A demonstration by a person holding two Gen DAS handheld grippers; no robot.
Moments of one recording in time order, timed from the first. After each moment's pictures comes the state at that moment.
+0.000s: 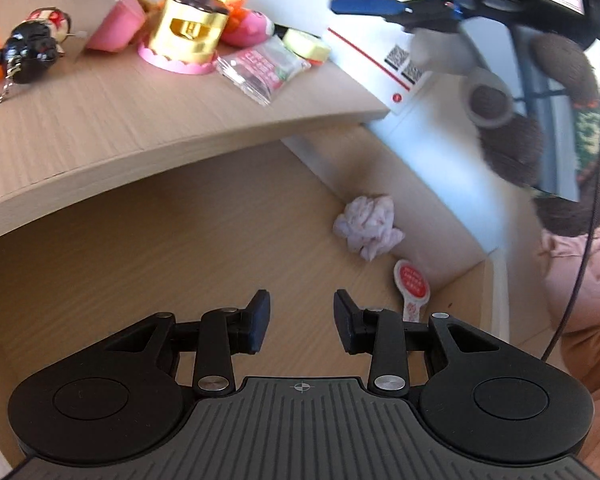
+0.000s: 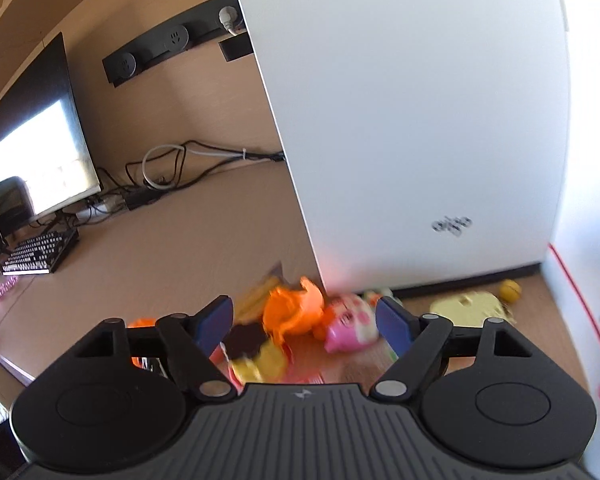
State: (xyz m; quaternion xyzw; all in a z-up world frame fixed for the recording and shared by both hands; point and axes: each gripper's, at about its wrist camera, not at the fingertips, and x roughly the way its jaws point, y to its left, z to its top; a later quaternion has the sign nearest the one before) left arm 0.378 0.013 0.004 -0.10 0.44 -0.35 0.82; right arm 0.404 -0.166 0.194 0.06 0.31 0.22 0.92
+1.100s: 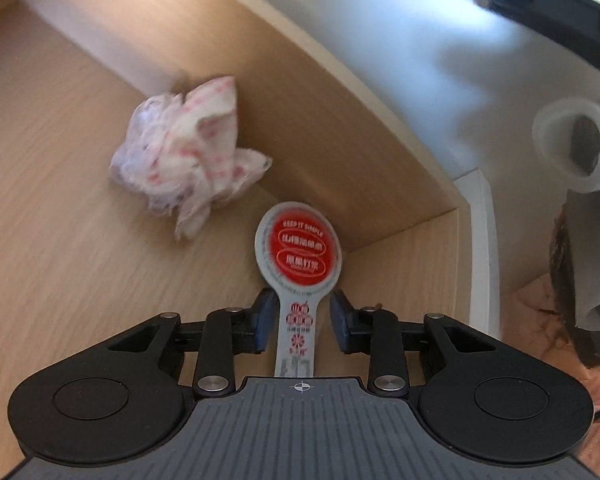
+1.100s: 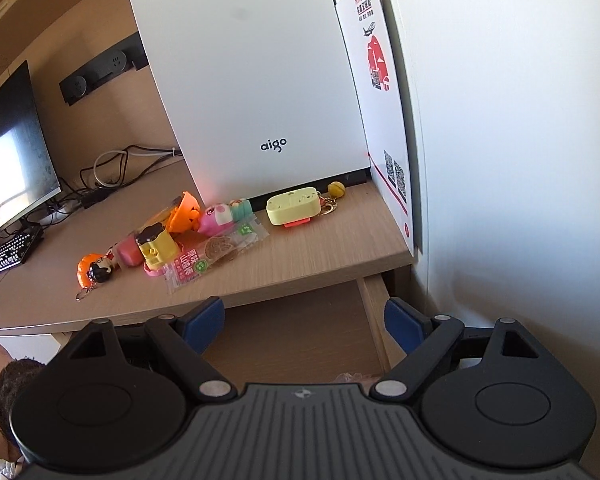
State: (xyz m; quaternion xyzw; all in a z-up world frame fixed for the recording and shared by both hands) left arm 0.432 -0.178 -0.047 0.00 0.58 -0.48 0.66; right arm 0.291 -0.293 0.154 0.09 0.30 0.14 0.94
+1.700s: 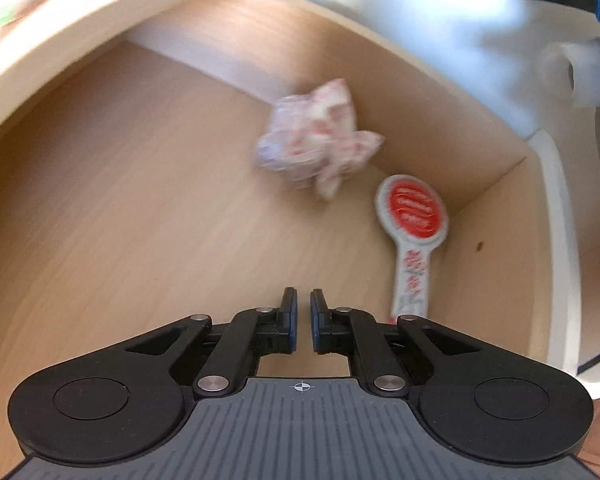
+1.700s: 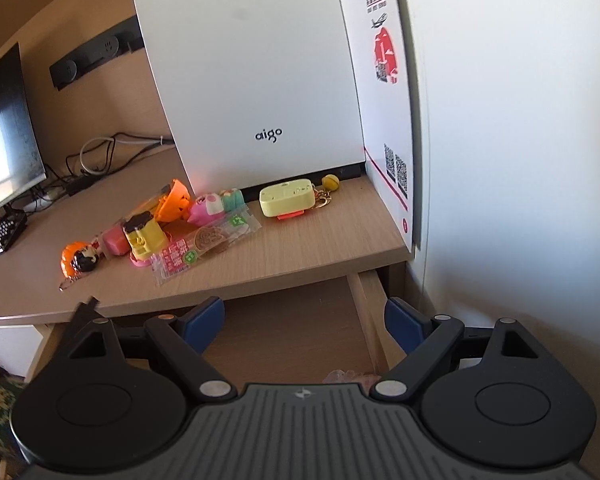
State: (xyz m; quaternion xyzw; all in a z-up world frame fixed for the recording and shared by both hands) left arm 0.403 -0.096 -0.034 0.10 0.53 -0.39 0.75; right arm 0.296 -0.277 0.150 0.06 0.31 0.11 0.94
